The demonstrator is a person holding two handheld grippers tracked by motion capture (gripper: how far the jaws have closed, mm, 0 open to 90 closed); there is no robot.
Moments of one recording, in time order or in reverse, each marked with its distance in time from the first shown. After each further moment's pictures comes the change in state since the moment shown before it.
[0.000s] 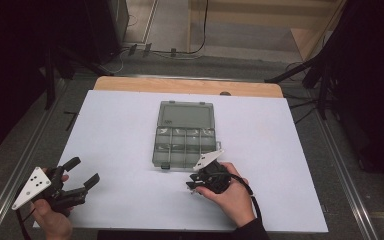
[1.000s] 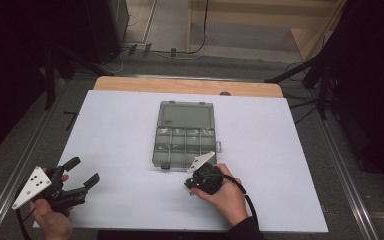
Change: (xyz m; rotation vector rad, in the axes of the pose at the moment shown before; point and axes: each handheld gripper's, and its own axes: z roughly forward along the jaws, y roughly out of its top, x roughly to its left) left arm 0.001 0.000 0.000 0.004 0.004 -0.001; right arm -0.002 -0.001 0.022 0.048 -0.010 -0.032
